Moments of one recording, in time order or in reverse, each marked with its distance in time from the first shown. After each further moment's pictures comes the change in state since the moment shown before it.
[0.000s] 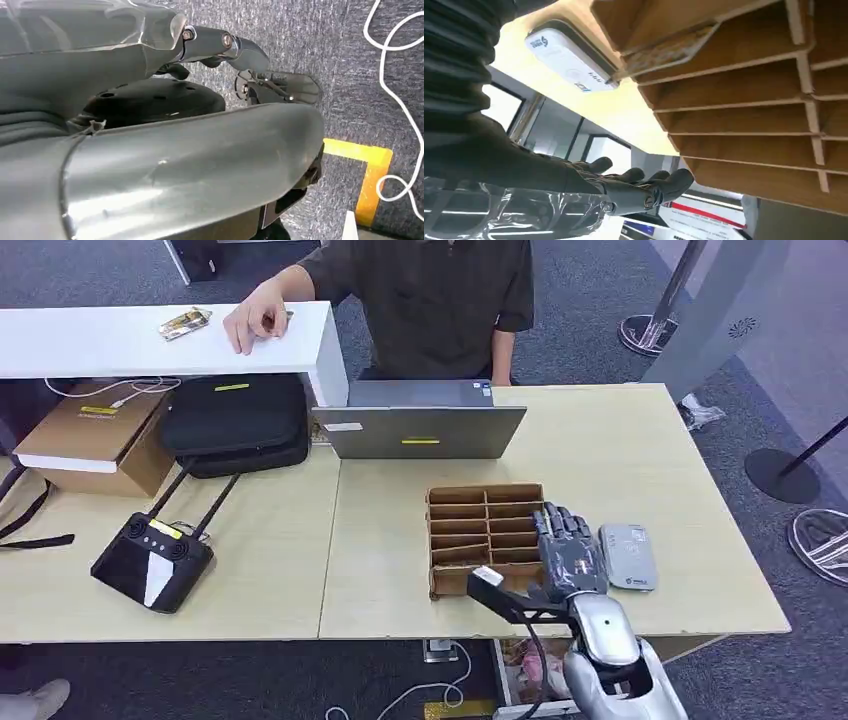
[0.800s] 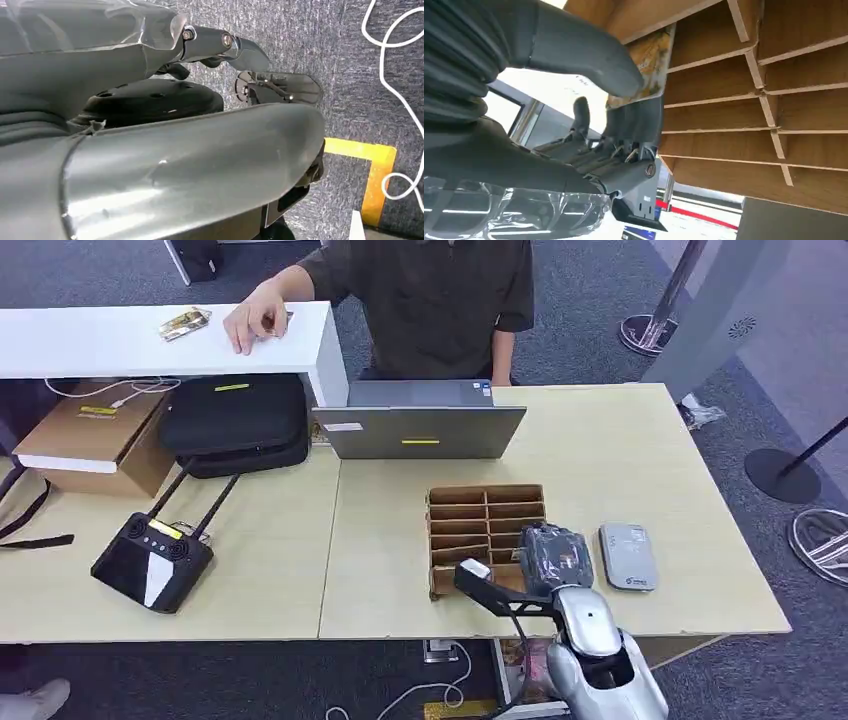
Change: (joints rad) left arm 0.000 0.000 -0.026 -0.007 -0.005 0.003 0.013; right arm -0.031 0.037 0.014 0.054 0.008 -0.008 0.027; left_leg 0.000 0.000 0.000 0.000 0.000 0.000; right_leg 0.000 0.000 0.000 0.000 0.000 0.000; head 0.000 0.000
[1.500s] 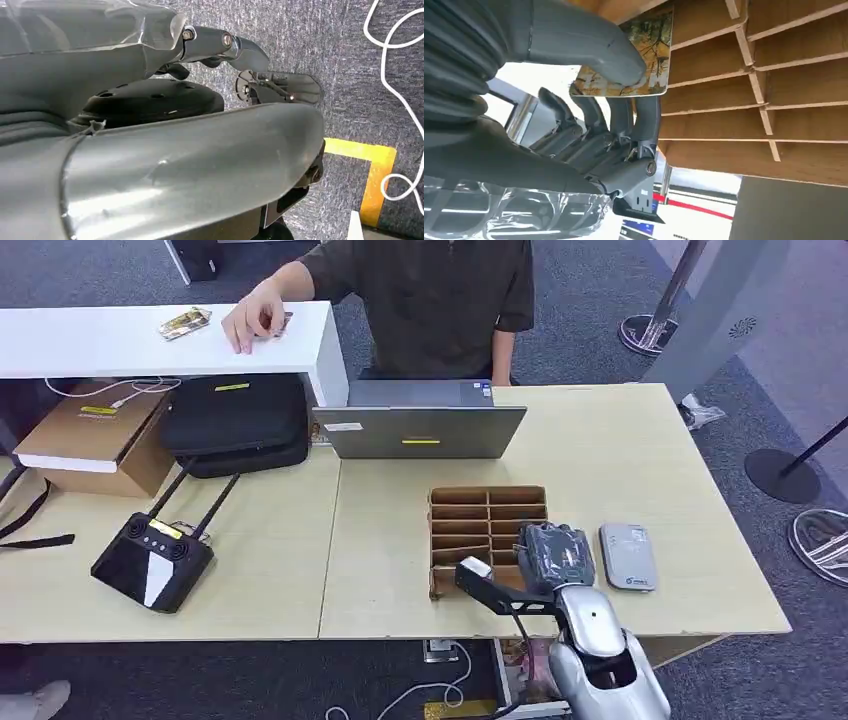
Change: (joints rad) left arm 0.000 0.000 0.000 0.000 0.016 0.006 0.003; right arm 0.005 0.009 -0.022 -0.021 0.012 -0.026 -0.024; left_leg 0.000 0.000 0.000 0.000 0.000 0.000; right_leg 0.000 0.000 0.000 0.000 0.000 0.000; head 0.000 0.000
